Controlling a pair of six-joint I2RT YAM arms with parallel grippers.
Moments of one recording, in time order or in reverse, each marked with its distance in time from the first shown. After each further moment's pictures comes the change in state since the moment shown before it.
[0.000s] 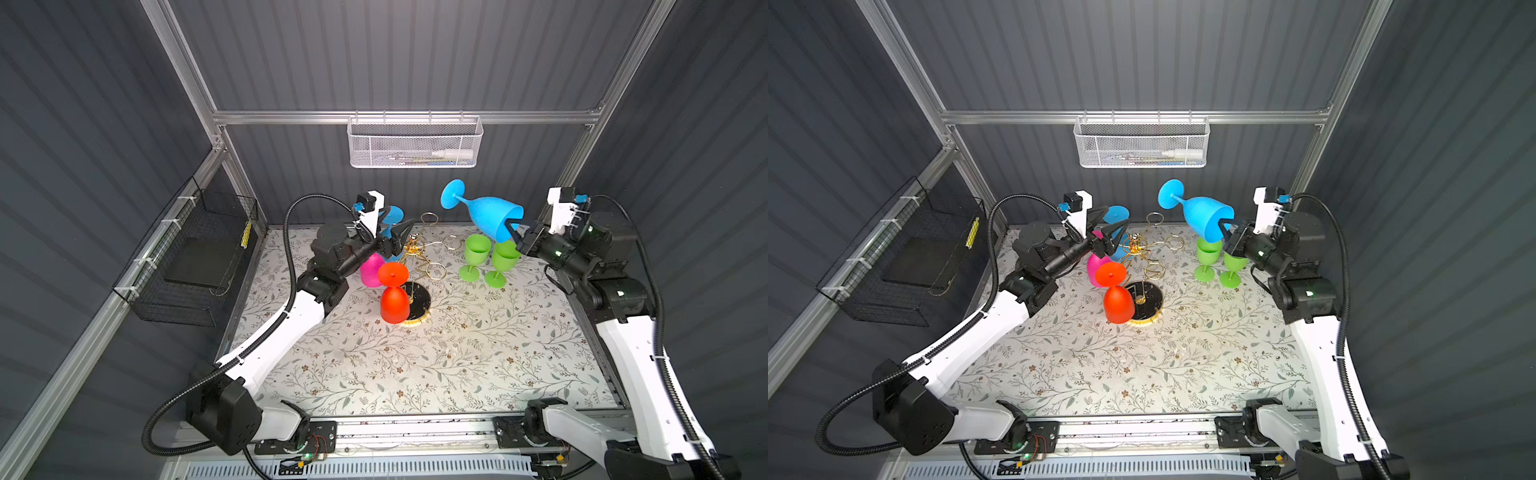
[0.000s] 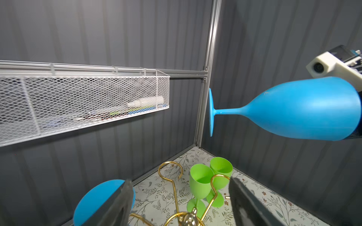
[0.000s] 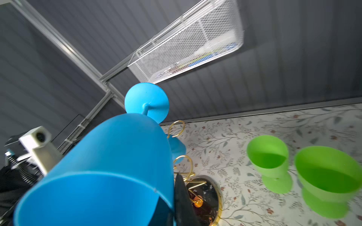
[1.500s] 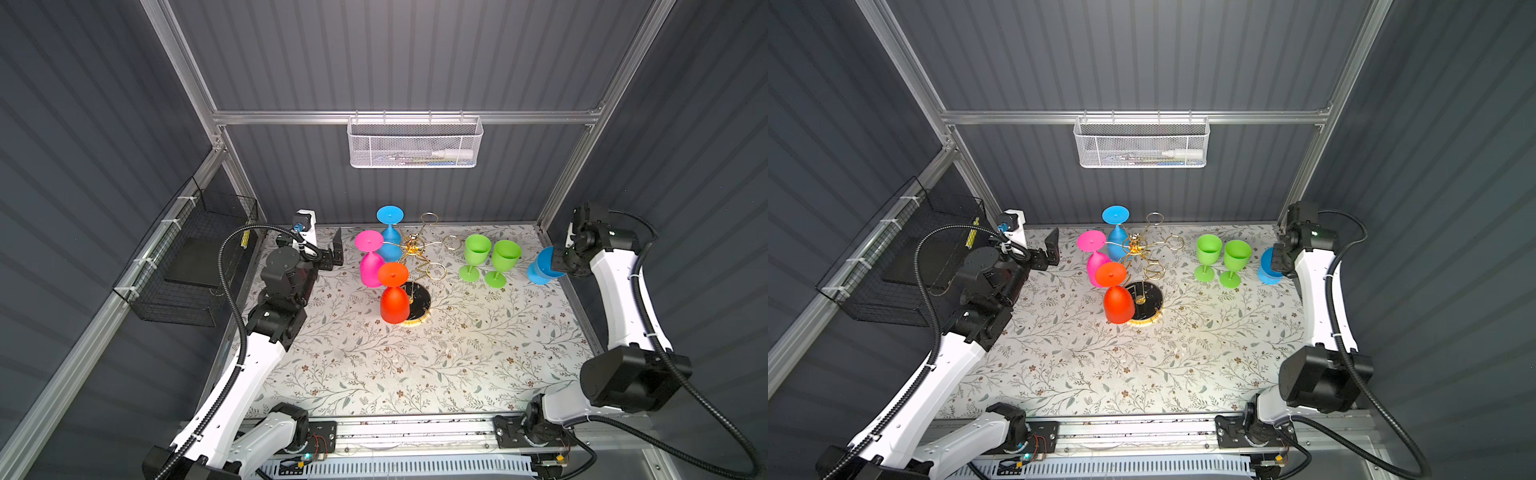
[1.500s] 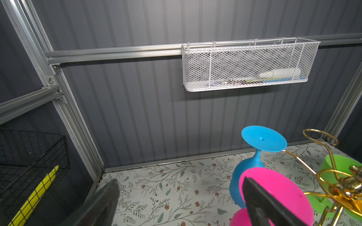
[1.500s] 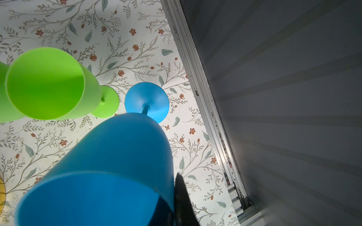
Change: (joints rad) left arm 0.209 -0.334 -0.220 -0.241 -0.438 0.151; right arm -0.253 0.459 0.234 -0.634 0.632 -0.407
